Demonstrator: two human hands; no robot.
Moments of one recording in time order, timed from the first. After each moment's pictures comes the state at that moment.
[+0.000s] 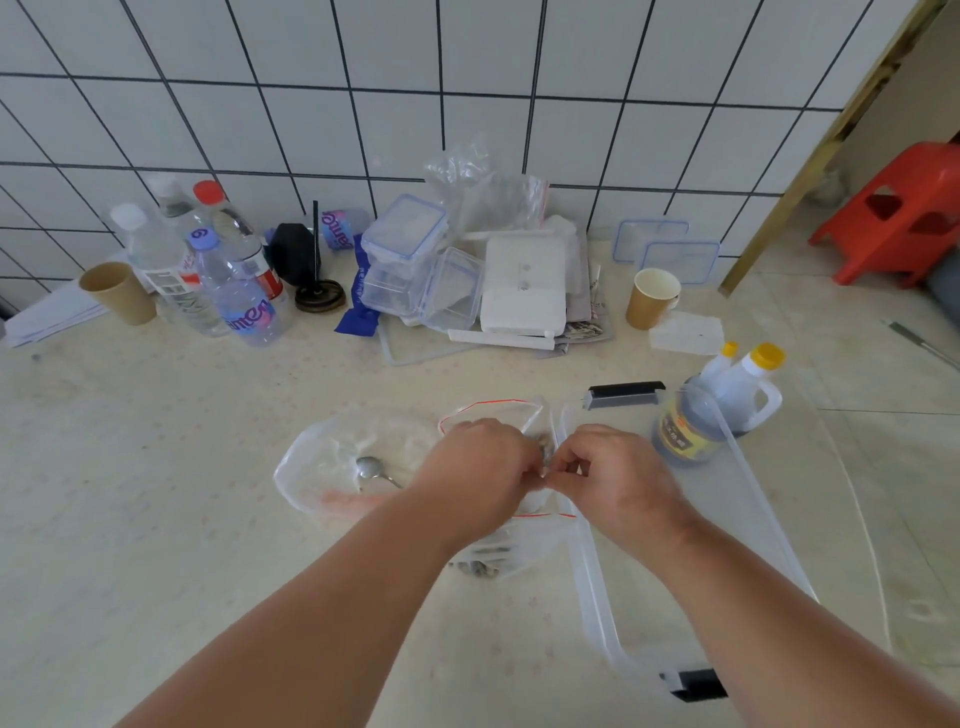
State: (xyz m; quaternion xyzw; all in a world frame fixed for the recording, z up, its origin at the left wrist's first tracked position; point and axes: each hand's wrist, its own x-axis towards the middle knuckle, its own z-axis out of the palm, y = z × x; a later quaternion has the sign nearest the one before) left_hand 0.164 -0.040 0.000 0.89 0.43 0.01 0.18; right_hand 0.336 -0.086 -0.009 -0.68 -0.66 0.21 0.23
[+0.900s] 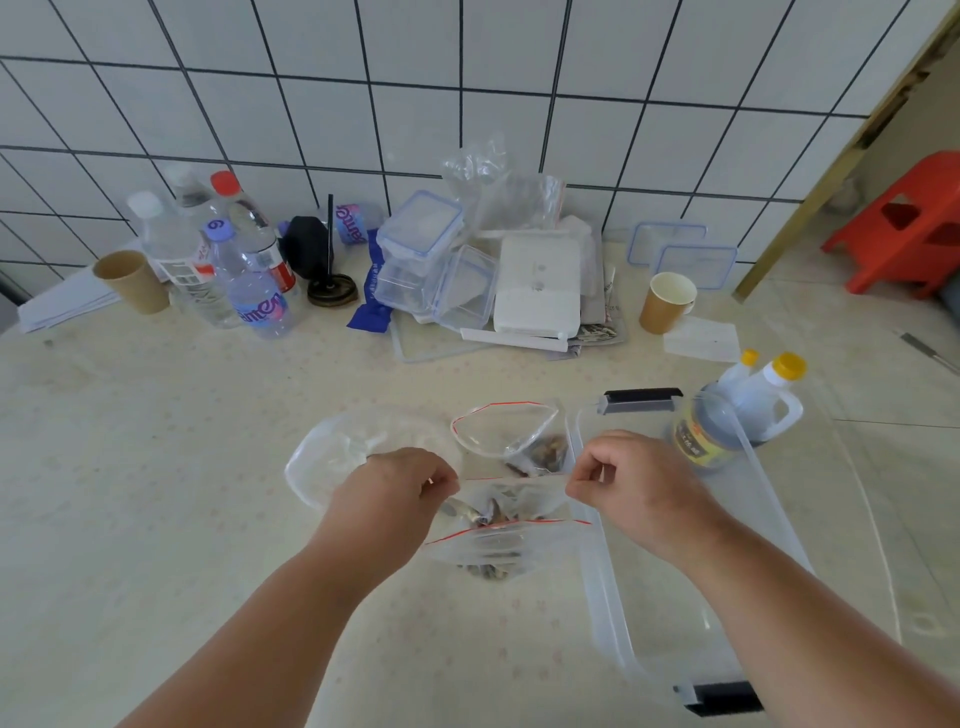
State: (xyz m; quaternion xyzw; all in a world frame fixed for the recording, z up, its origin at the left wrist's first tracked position) left_hand 0.079 -0.060 -0.024 0.74 0.60 0.14 0.27; right_hand 0.344 -0.086 -0.003 -0.68 -0.66 0.24 0.20
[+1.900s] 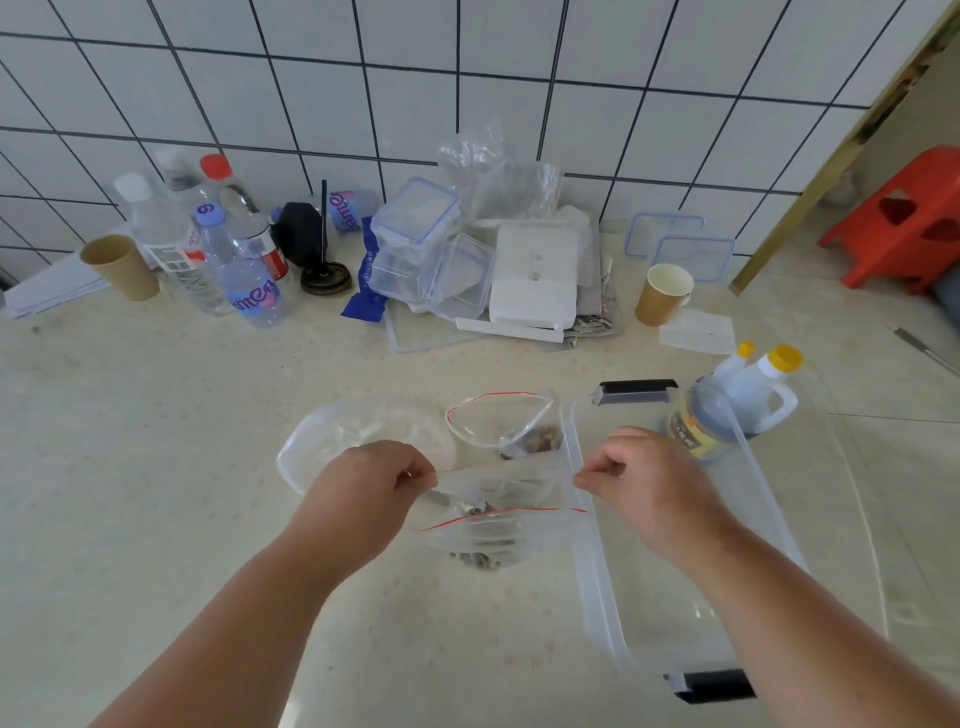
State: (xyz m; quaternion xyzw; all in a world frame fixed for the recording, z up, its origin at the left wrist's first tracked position) left_hand 0.064 -0.058 -0.029 0.72 0.60 0.14 0.31; right_hand 0.351 -0.092 -0.004 -0.71 -0.65 0.22 0.18
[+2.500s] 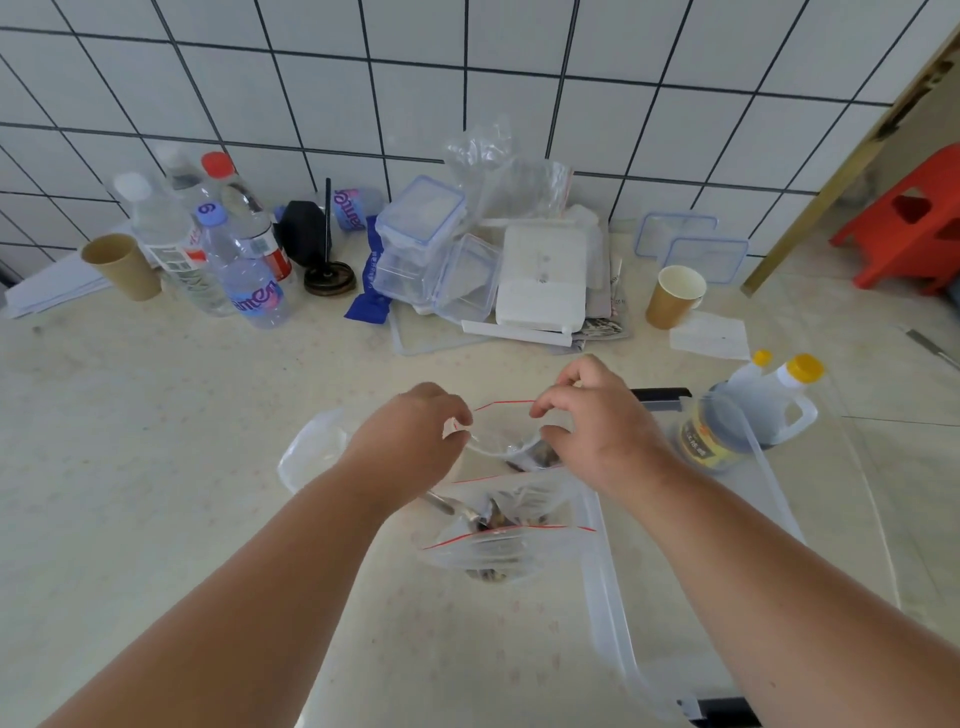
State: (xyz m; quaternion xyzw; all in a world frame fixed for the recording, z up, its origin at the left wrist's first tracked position) left_hand 0.099 0.000 -0.021 0.78 0.57 0.10 0.25; right_hand 0.324 -0.029 -0.009 -0.66 -0.71 0.15 0.17
